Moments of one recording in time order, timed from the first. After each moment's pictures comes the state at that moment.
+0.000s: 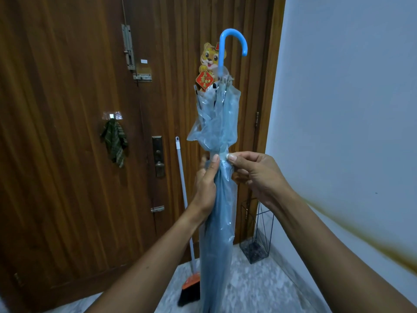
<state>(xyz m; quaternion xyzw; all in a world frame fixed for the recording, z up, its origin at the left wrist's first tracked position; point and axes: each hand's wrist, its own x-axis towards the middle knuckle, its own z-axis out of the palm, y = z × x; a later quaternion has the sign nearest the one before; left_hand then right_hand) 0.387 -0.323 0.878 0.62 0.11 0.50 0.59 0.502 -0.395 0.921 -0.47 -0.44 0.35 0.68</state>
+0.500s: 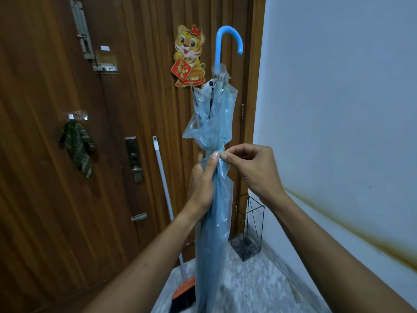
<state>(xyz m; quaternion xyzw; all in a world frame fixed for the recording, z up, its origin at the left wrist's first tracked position) 0.474 -0.243 0.871 0.63 0.12 0.49 0.59 0.577 -0.325 0.910 -0.55 -0.50 0.07 0.66</state>
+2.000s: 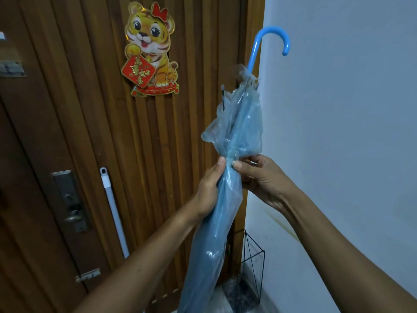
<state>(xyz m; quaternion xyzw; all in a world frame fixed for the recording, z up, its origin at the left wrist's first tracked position) 0.755 -0.031 0.894 0.65 0.05 0.37 0.66 0.890 -0.104 0.916 -0.41 -0.44 0.43 0.67</state>
